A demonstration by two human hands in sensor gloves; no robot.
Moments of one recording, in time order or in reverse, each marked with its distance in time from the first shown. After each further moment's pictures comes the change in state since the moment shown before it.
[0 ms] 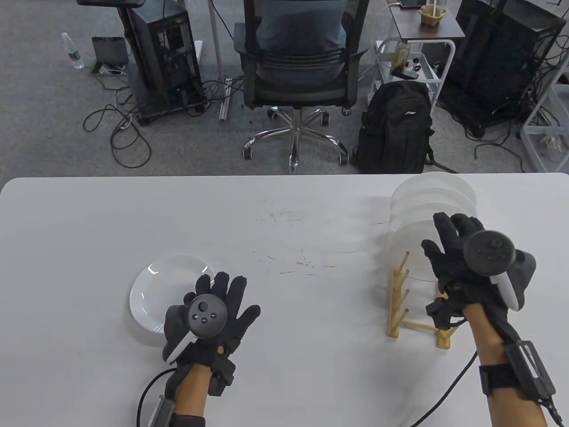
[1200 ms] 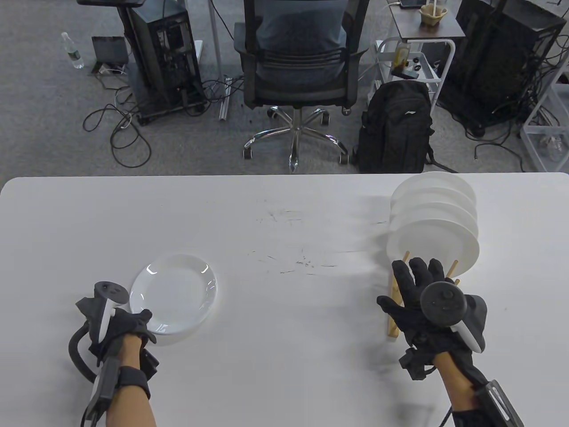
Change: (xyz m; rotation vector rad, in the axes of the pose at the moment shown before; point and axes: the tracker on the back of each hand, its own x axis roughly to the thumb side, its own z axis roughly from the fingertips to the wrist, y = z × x) left_hand -0.196 0.036 0.006 -0.074 1.034 0.020; right_hand -0.007 0.071 0.049 0.198 -0.096 -0.023
